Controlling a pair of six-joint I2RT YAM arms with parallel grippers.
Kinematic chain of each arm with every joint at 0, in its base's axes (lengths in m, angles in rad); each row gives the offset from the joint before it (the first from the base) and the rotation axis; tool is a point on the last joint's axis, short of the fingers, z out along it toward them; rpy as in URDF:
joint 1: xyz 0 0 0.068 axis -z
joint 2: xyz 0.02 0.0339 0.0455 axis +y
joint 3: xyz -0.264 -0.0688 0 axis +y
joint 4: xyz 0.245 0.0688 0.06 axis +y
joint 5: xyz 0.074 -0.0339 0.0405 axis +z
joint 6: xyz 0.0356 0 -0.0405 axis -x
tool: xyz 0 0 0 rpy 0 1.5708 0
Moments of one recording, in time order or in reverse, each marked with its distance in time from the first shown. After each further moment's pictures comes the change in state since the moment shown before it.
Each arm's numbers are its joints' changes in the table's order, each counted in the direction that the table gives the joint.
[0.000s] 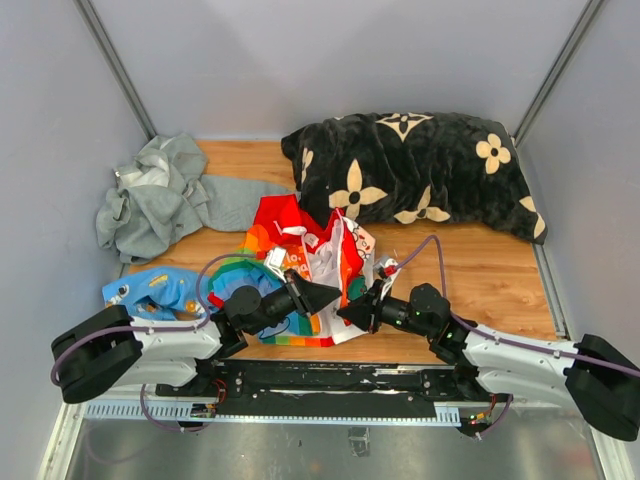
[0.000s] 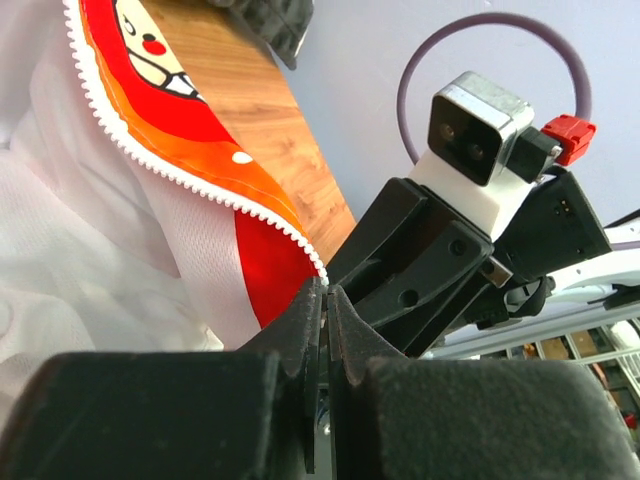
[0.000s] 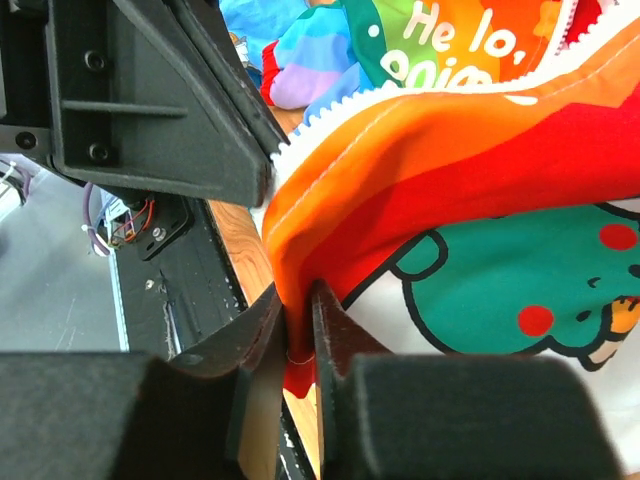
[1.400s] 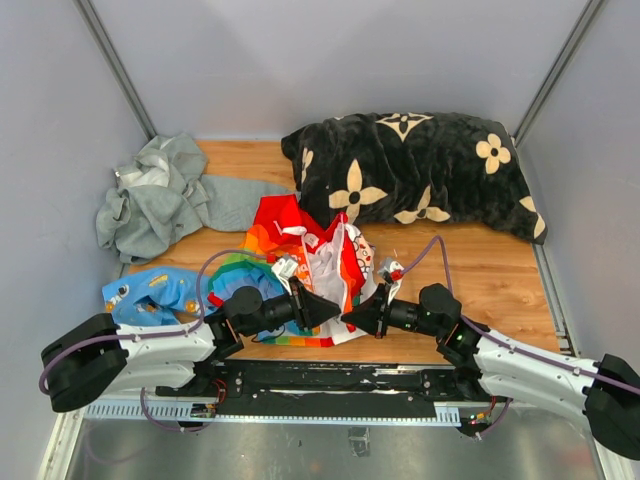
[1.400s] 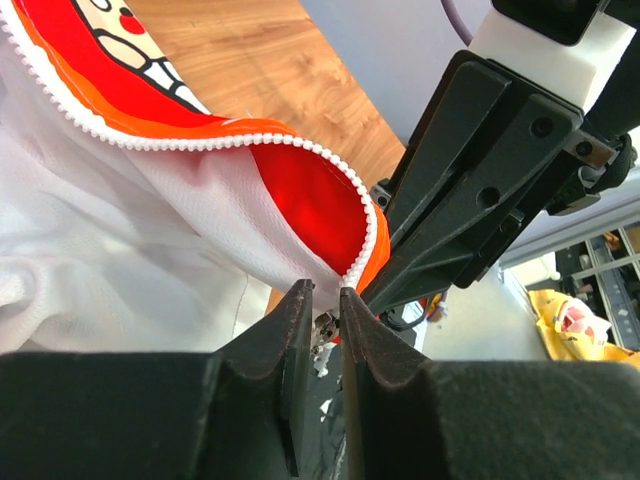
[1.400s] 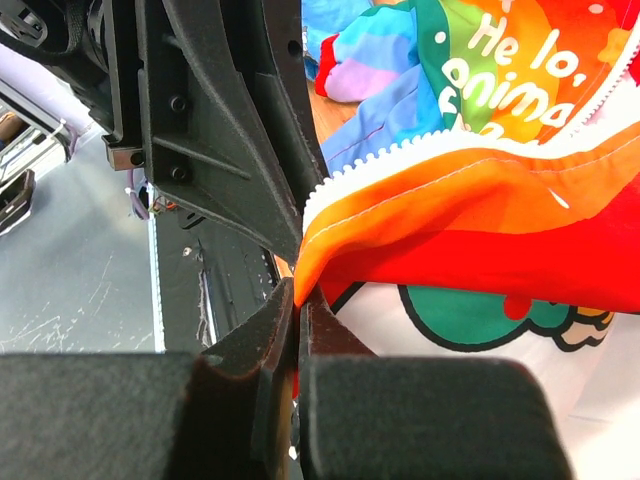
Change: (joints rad) left arm 0.005 -0.107 0.001 0.192 -0.158 -0.232; right arm 0.039 -0.156 0.000 0.110 0.155 0.059
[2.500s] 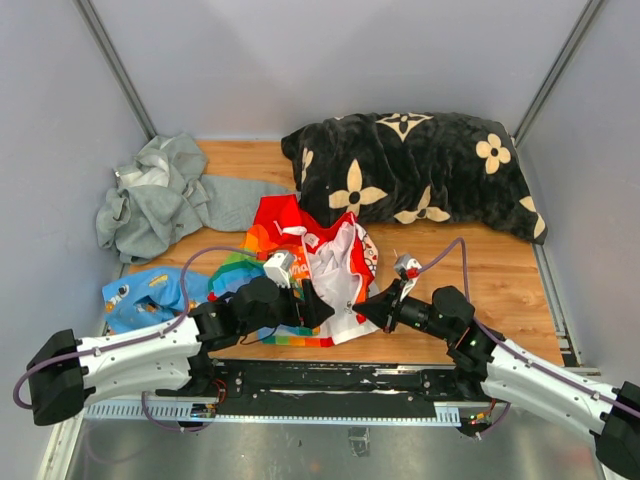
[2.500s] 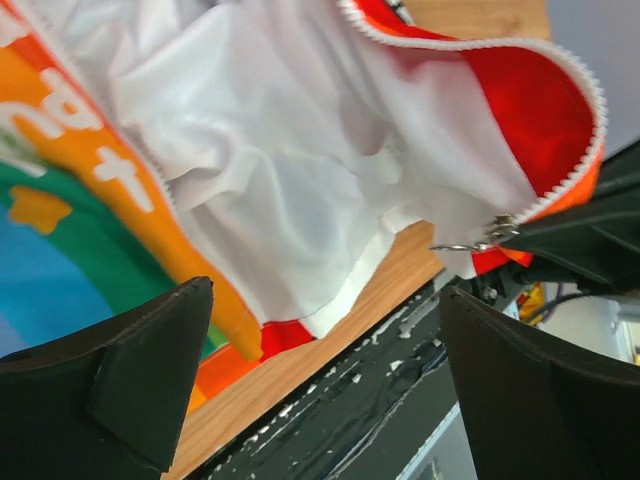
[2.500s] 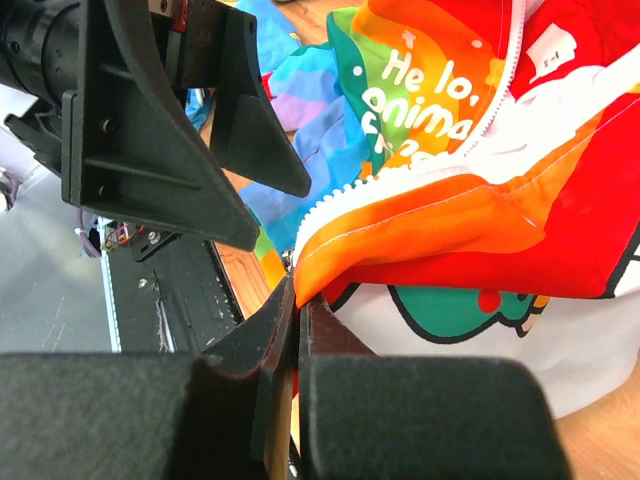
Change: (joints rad) left arm 0.034 -0.183 -0.196 0.757 0.258 0.078; right arm 0.046 -0.191 0.004 0.168 -0.119 0.021
